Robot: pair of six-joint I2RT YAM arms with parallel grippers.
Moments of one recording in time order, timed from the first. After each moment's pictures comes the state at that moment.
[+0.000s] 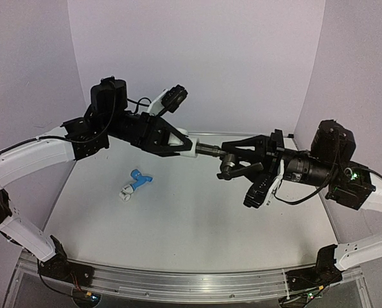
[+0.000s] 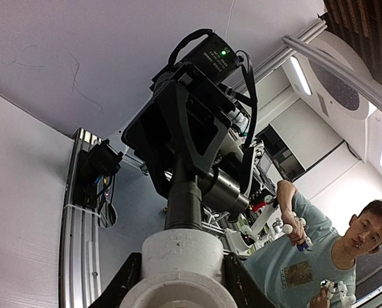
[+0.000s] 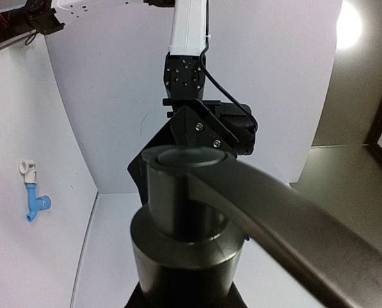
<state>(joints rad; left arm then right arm) -0.89 1.44 1.36 0.06 1.14 -0.77 1.11 1.01 1.01 0.03 -0.19 -1.52</state>
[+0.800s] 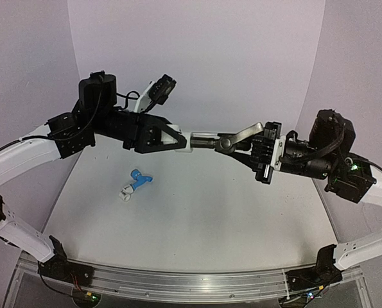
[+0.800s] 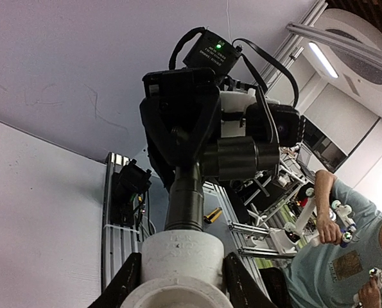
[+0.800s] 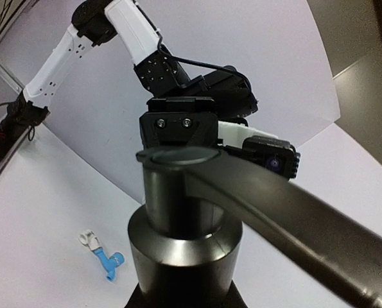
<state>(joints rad) -0.91 1.36 1.39 -0.10 1.02 -0.50 1.12 1.07 1.11 0.00 -0.20 -0.92</state>
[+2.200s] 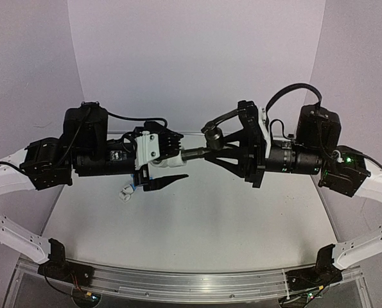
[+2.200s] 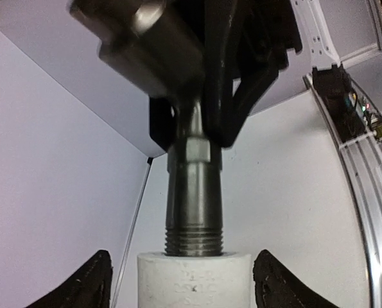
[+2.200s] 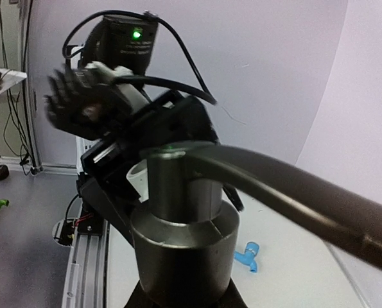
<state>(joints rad) -1.23 1.17 1.24 -0.27 0.01 0.69 1.12 1.13 1.18 -0.11 -0.26 -0.25</state>
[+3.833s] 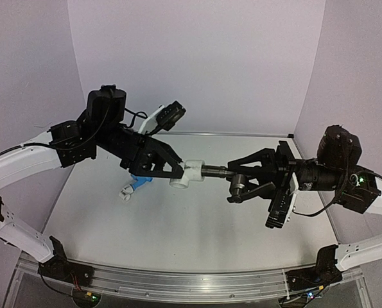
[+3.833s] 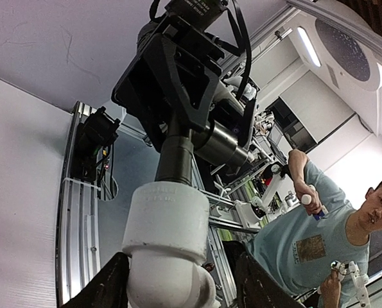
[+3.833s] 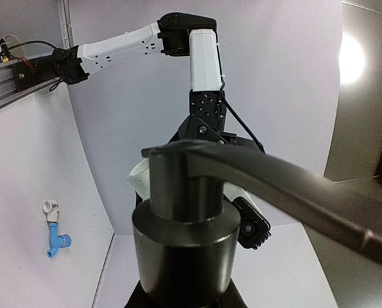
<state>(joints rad) -0.97 1.34 1.33 -0.21 1.10 -0.53 1.12 0.93 0.97 -0.02 -0.38 -1.50</state>
